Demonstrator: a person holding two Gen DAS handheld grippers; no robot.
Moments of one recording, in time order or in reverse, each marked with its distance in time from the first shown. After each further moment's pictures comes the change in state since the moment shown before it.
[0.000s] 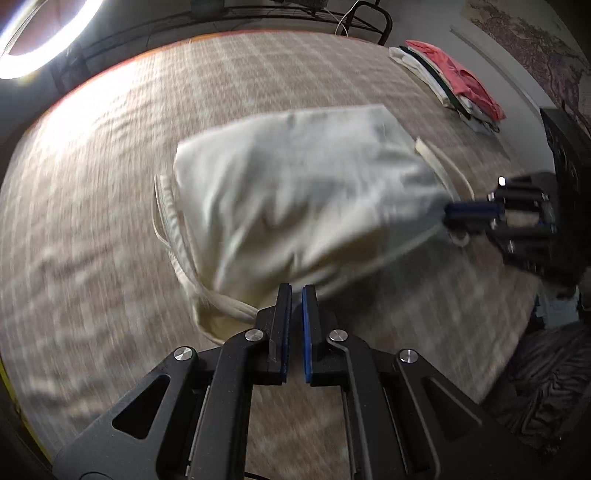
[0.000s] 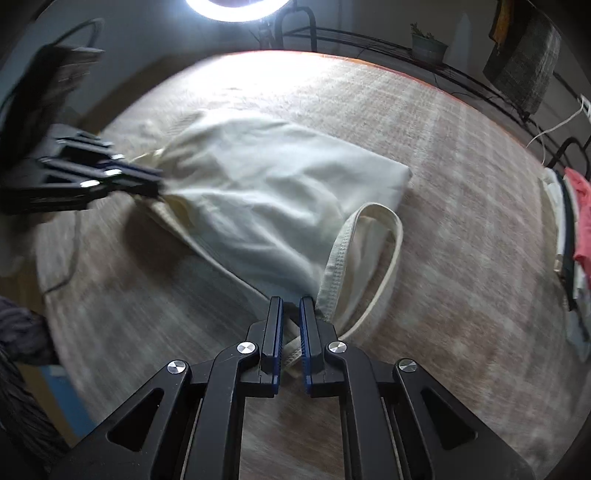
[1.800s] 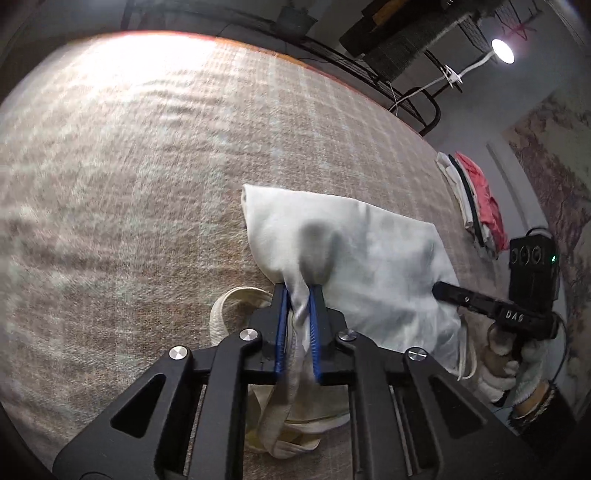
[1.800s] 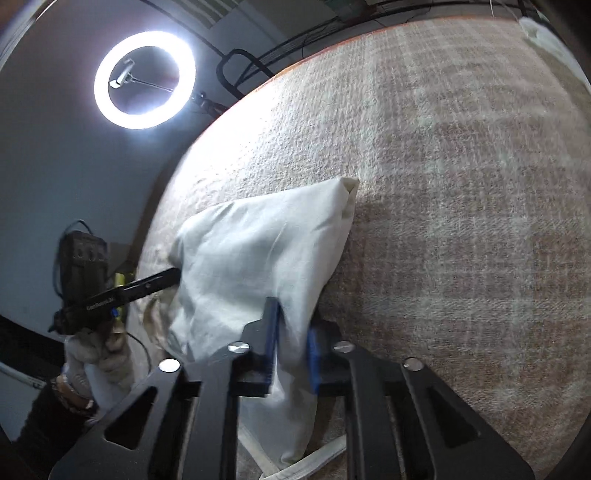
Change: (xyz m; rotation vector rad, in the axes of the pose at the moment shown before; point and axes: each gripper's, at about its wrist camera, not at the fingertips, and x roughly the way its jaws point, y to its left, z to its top) left arm 0.011 0.056 0.035 -0.370 -0.210 -0.124; right arm 0.035 -0.086 0.026 0.508 -0.126 0.393
